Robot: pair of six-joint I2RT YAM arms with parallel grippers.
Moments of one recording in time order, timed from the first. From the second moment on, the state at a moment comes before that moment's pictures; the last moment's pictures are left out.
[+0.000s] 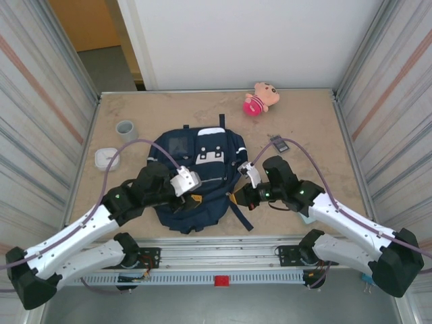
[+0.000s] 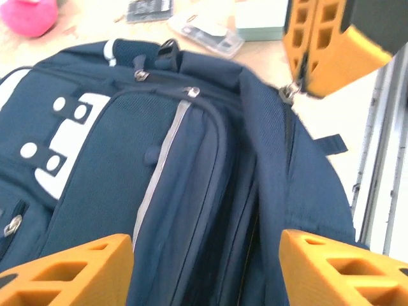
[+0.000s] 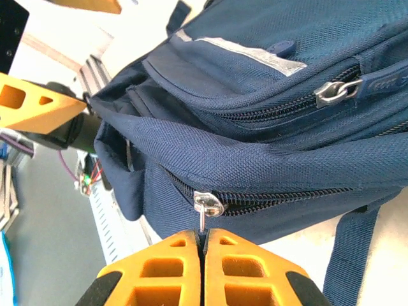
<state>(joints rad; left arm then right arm) -0.84 0.85 0.74 -0.53 0.17 0.28 0.74 0.97 0.65 -0.35 -0.55 0.34</state>
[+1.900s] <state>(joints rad) -0.78 0.96 0.72 -0.52 -0.03 0.22 0.55 1.09 0.67 -0.26 -0.39 0.54</state>
